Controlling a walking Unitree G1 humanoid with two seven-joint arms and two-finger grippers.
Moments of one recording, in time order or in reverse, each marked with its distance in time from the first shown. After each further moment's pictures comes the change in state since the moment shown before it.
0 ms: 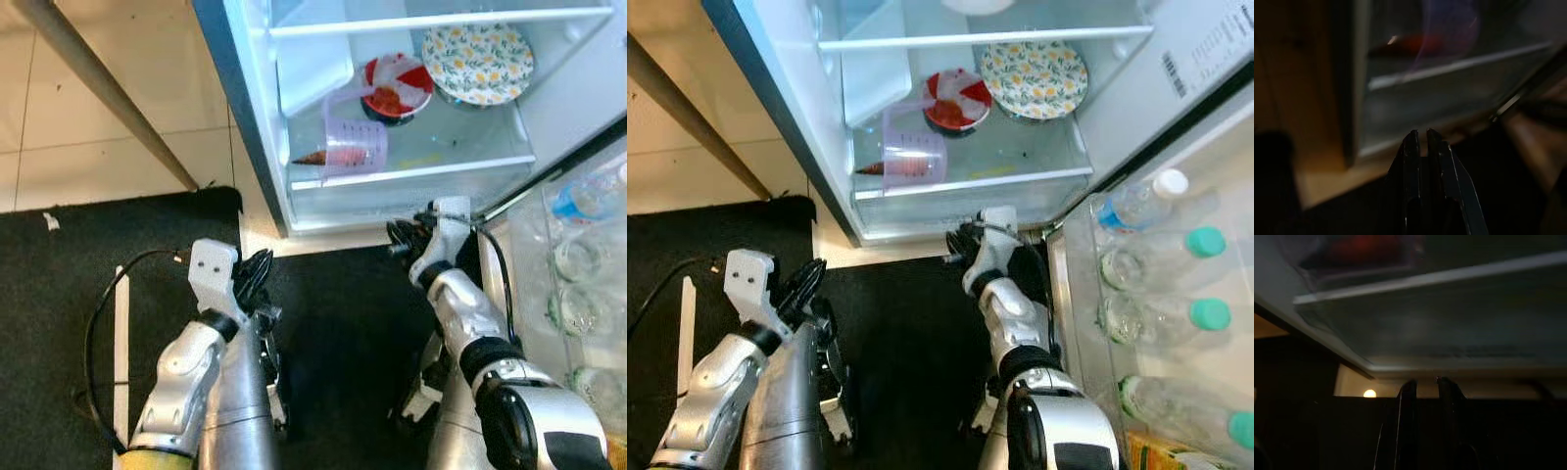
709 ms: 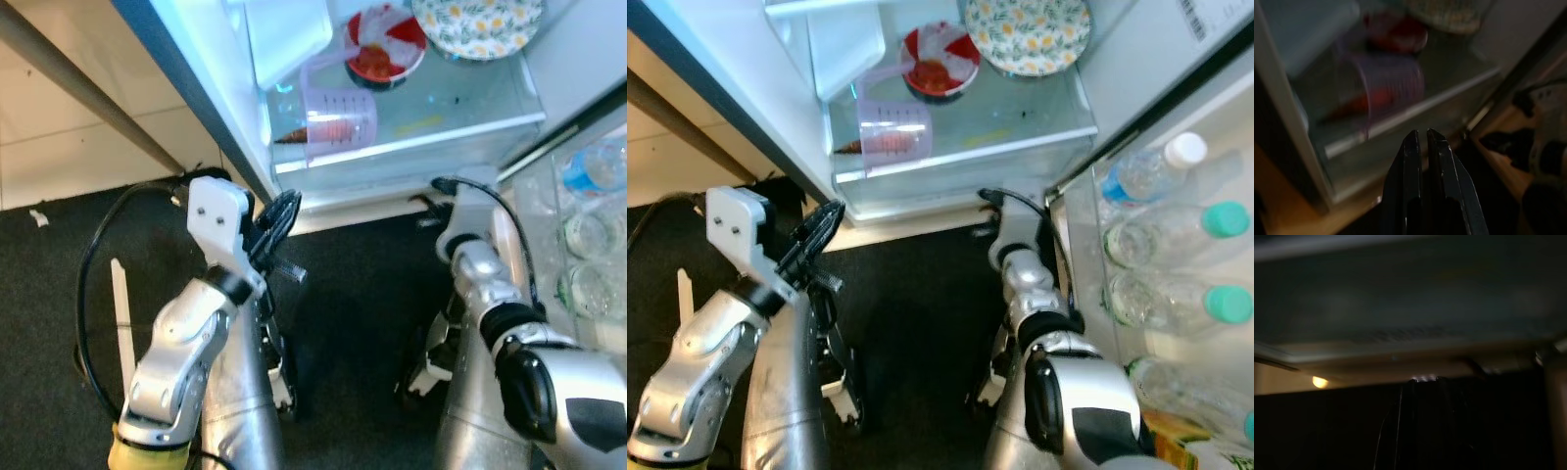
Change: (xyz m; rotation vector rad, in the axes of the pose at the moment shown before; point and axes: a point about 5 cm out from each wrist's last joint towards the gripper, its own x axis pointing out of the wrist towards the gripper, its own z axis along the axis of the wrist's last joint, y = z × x) left arm -0.005 -0.019 0.055 0.075 -0.066 -0.085; right arm 0.022 -0.009 0.041 -0.113 -0.014 -0.131
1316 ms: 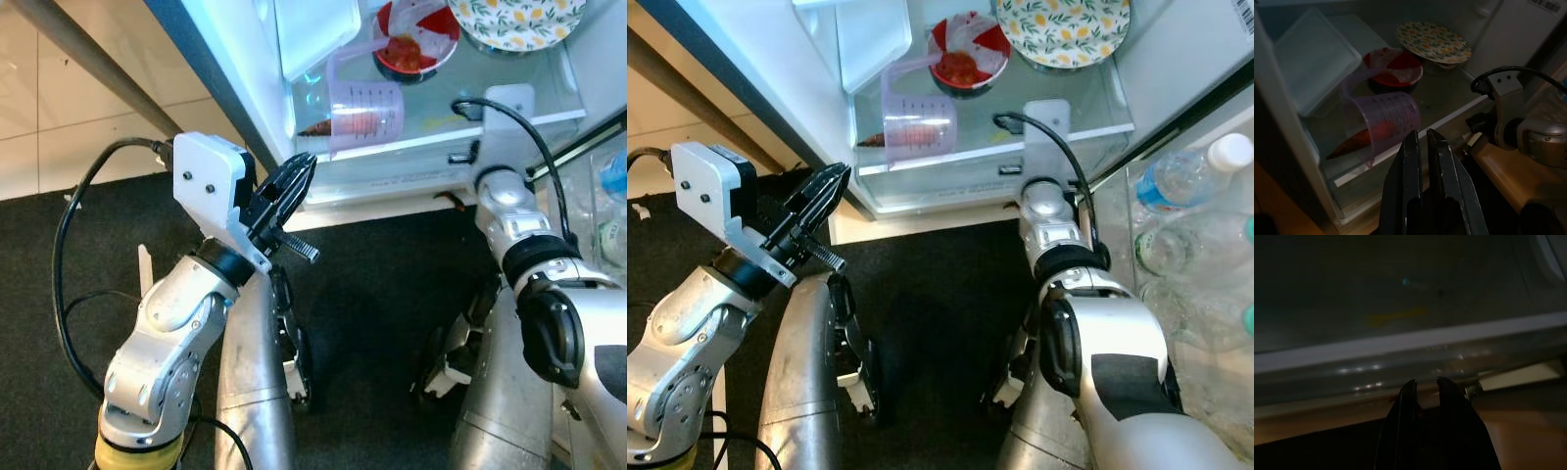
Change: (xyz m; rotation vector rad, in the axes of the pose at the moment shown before) left arm 0.013 -0.022 0.074 0.032 -0.153 -0.110; right arm 0.020 -0.047 0.081 -0.165 0.000 -0.404
